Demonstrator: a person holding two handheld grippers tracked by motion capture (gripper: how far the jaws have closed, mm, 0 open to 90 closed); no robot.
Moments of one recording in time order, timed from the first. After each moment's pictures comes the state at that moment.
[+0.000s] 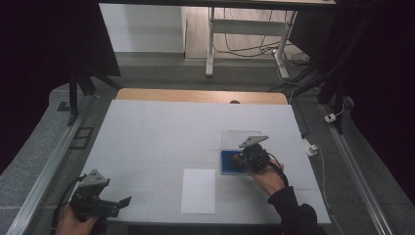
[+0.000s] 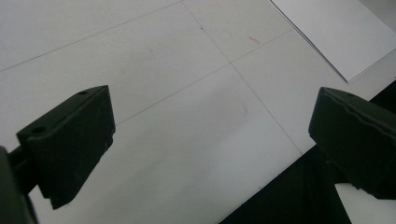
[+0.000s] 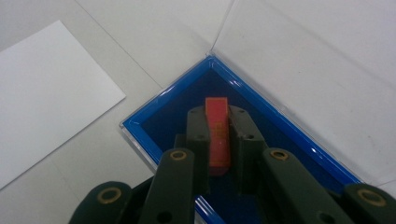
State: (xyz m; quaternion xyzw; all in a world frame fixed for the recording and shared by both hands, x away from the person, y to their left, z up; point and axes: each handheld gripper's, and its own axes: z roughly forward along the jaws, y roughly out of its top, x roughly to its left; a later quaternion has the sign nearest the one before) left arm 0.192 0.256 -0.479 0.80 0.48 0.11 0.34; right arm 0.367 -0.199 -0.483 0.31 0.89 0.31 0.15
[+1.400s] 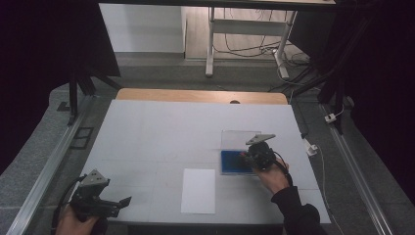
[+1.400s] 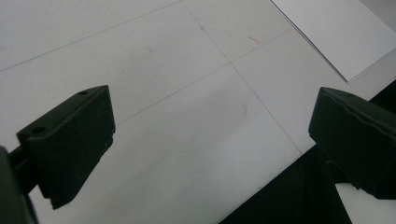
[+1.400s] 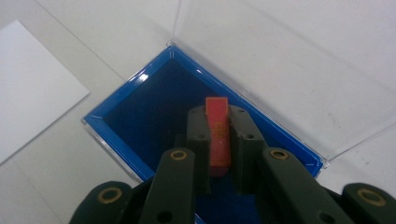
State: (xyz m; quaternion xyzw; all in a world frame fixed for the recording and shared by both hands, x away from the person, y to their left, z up) left arm 0.193 0.256 -0.479 0.80 0.48 0.11 0.34; right arm 0.373 -0.214 -0.483 0.34 0.88 0.29 0.17
